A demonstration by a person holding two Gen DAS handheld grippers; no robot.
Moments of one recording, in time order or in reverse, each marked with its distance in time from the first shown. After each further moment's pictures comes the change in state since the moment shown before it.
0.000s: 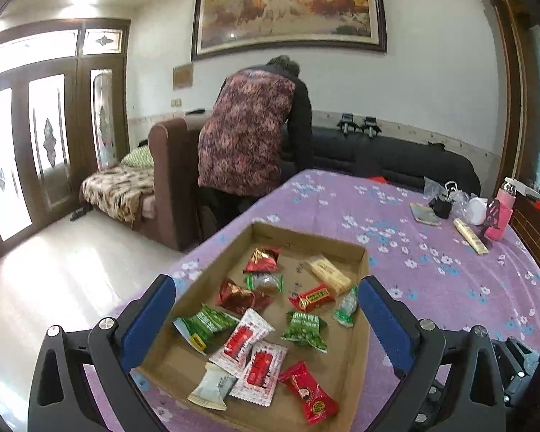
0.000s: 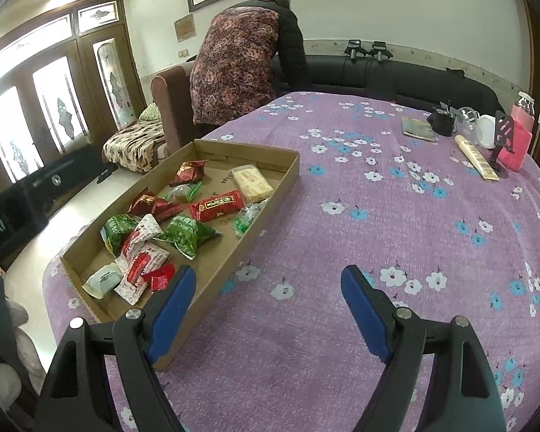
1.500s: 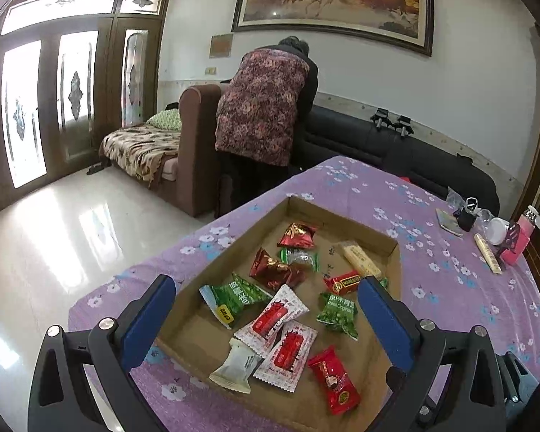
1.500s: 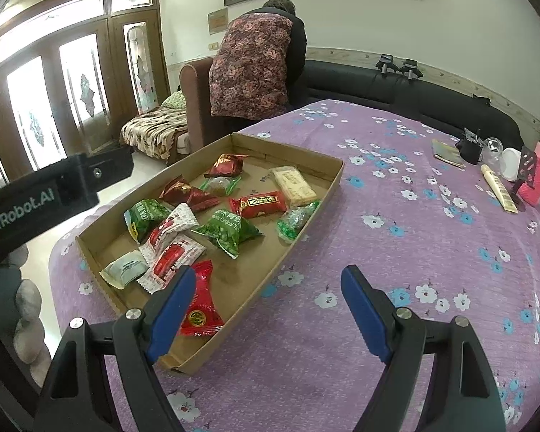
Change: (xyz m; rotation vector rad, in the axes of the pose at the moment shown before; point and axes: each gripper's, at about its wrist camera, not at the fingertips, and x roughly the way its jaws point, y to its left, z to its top) left arm 0.017 0.033 -0.019 -0.167 0.109 0.065; right arm 0.006 0.043 -0.003 -0.130 -0.011 0.037
